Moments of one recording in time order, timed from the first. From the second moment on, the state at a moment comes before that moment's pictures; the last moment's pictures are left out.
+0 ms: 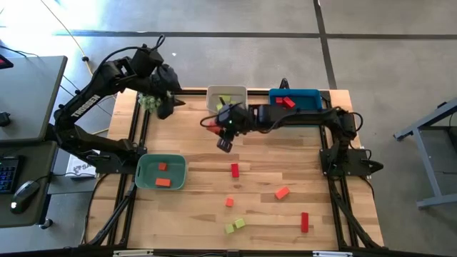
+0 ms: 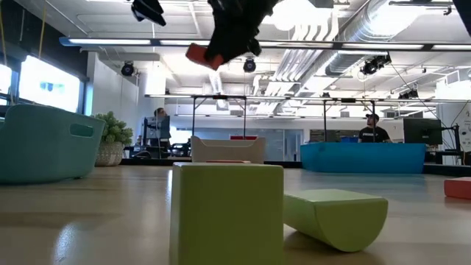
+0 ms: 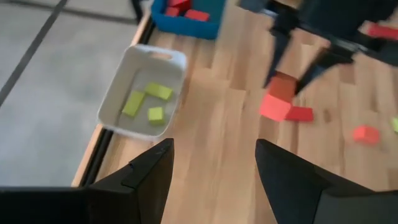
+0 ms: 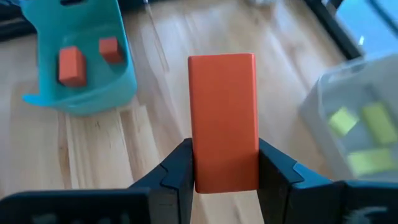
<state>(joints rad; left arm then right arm) 0.74 1.25 1.61 -1.22 0.26 0.33 -0.07 1.89 1.75 -0.68 0.13 0.18</state>
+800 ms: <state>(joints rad) 0.69 1.26 1.61 -1.08 0.43 0.35 -0.15 1.89 1.89 -0.53 0.04 0.02</state>
